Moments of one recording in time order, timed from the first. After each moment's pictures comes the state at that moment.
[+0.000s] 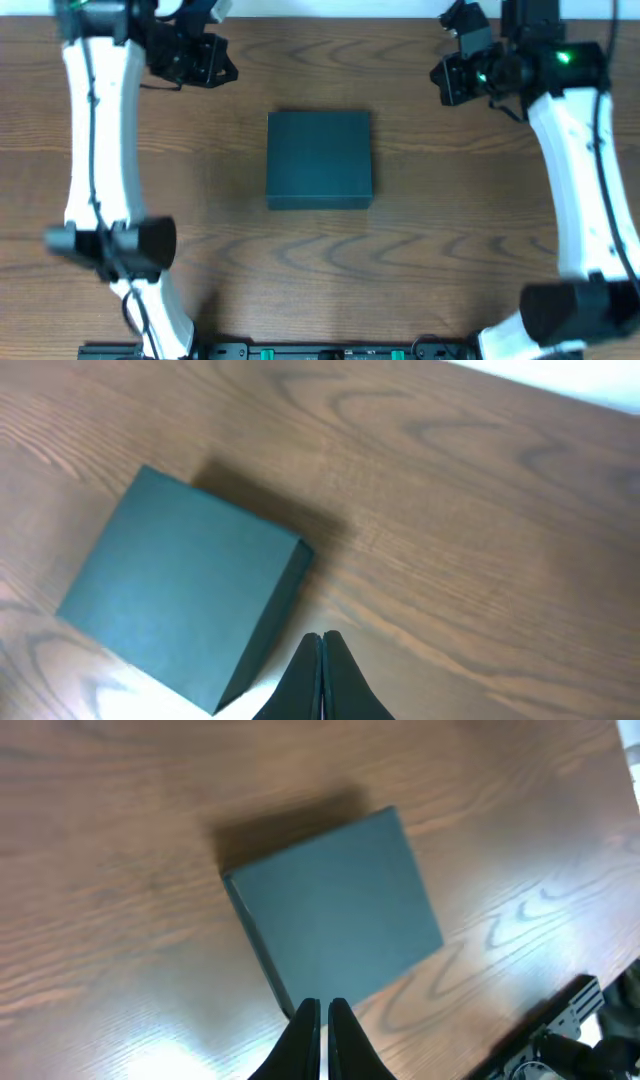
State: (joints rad) left arm -0.03 2.00 2.46 -1.67 0.54 0.23; right arm 0.09 1.69 1.82 -1.07 -0.36 -0.19
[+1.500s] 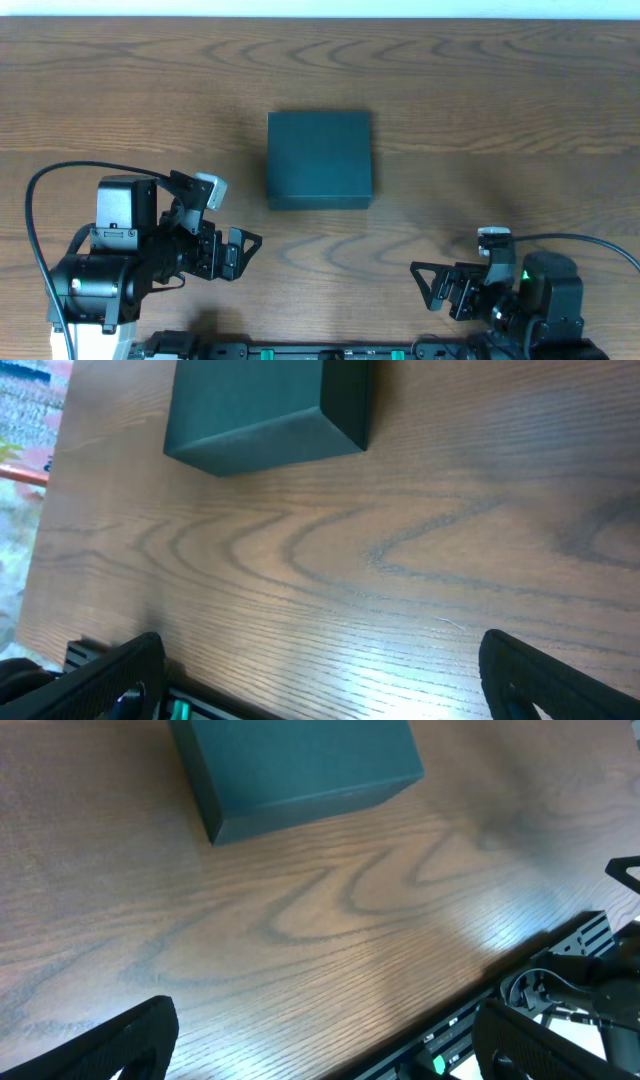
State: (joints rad) left arm -0.06 0.88 1.03 -1.23 0.55 0.06; right arm 0.09 0.40 0.66 -1.09 -0.47 0.39
